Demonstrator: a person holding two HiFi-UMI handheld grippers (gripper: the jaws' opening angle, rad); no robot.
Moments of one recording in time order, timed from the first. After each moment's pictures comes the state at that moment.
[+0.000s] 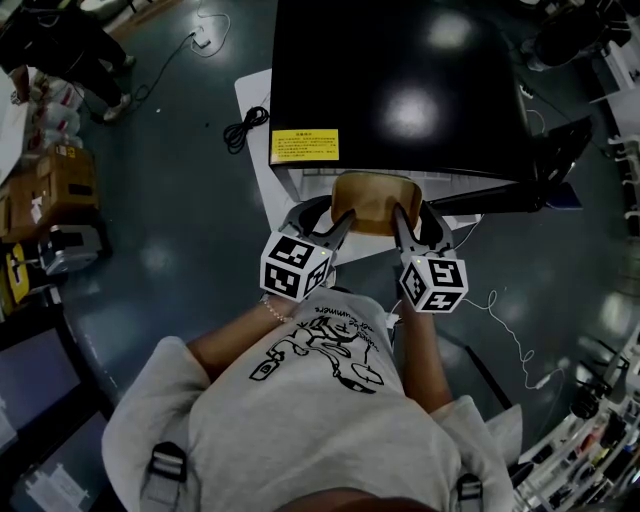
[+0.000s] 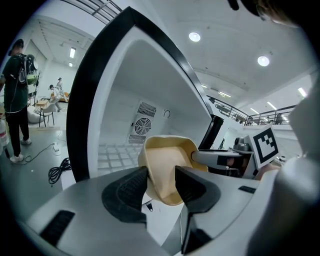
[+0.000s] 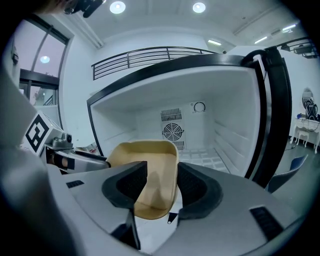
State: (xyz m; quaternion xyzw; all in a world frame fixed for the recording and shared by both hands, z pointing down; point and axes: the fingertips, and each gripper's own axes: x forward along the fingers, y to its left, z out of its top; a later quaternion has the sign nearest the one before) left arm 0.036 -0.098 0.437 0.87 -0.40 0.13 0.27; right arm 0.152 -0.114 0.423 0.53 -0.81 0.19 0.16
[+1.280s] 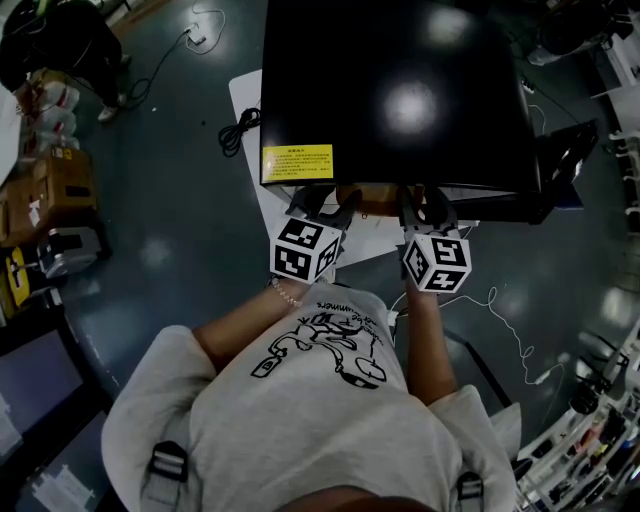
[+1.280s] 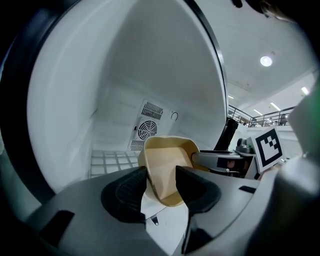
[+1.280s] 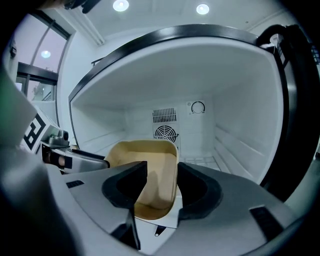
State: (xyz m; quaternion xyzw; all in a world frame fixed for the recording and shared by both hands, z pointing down) left arm 0.047 -0.155 0.446 0.86 -0.42 0.12 0.27; right arm 0.162 -0.172 0.432 0.54 -0.81 0.17 0.16
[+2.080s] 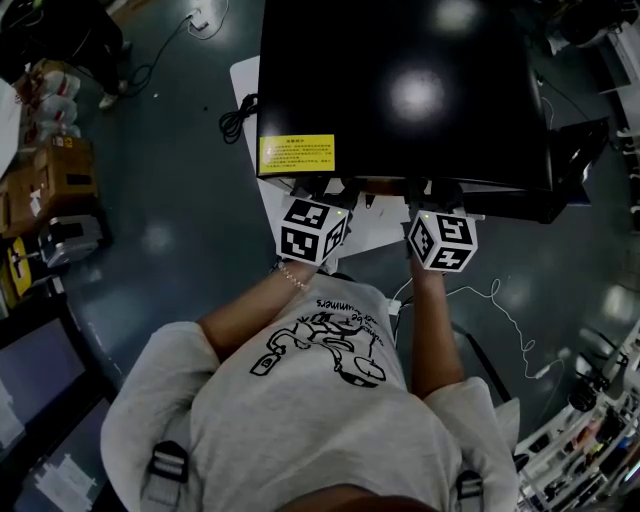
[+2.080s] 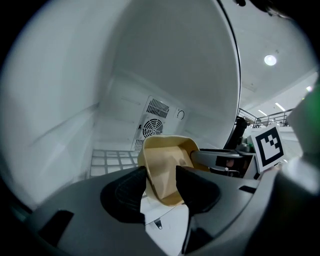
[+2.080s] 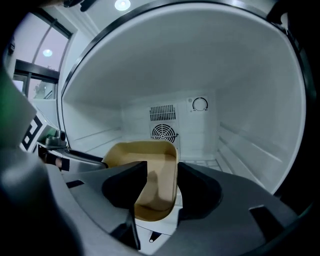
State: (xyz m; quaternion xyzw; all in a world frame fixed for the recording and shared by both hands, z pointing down) left arm 0.047 -0.177 0.463 0.85 -0.44 0.12 0.27; right arm 0.160 -0.202 0.446 0.53 -0.81 0.17 0.17
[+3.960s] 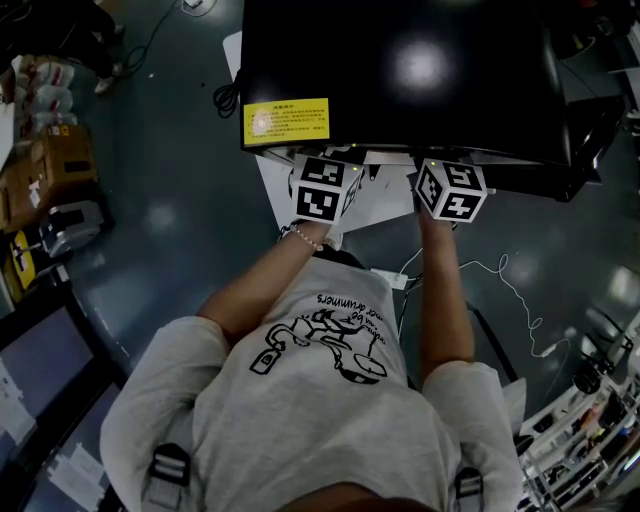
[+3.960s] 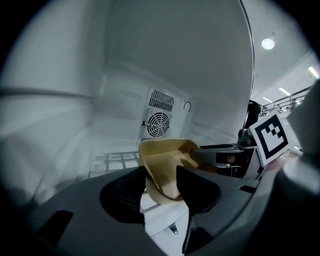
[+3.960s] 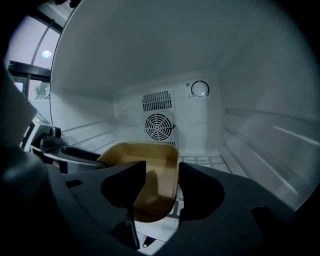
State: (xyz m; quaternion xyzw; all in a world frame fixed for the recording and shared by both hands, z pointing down) left arm 0.050 -0.206 0.485 0.83 -0.48 0.16 0.23; right arm 0.160 -0.236 0.476 0.52 -0.82 0.17 0.17
